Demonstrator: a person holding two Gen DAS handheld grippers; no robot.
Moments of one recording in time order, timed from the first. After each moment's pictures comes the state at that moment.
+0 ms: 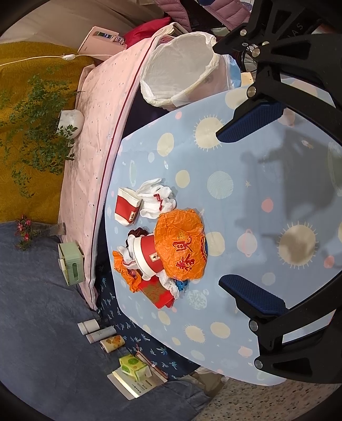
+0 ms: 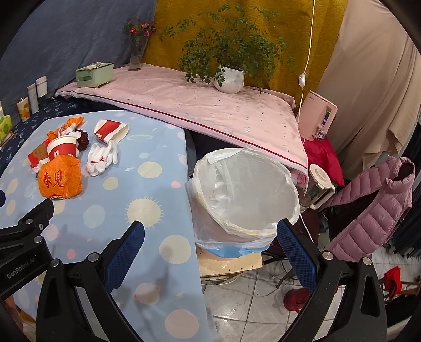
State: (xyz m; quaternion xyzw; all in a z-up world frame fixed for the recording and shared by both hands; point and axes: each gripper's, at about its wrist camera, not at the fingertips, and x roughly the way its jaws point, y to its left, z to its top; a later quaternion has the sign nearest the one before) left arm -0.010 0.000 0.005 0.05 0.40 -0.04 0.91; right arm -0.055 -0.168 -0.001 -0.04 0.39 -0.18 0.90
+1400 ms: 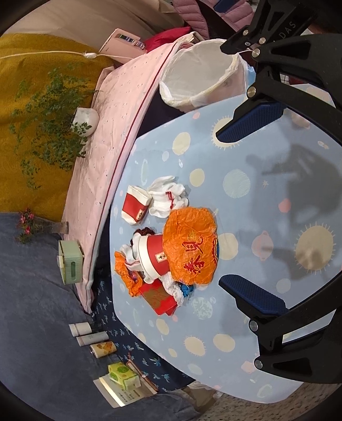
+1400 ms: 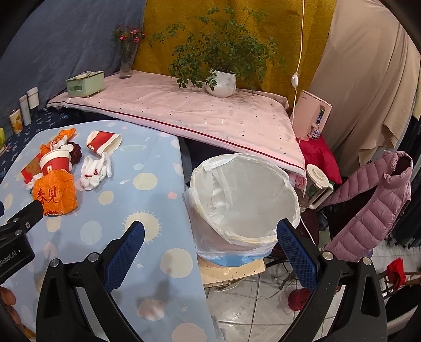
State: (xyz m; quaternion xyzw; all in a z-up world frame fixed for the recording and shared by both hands) left arm 0.018 0.035 -0.003 -0.01 0.39 -0.07 0.92; right arm -0.037 -0.164 -0.005 -0.03 0.38 -0.20 0.90
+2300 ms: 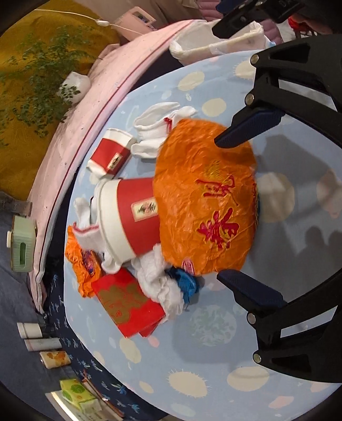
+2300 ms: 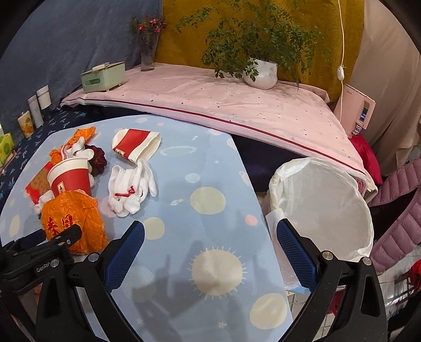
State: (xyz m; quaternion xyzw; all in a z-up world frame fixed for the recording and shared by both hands) left arm 0.132 0.107 -0.095 -0.08 0.46 -0.08 0.88; right arm 0.074 -0.102 -0.055 0.00 0.39 -0.14 0.91
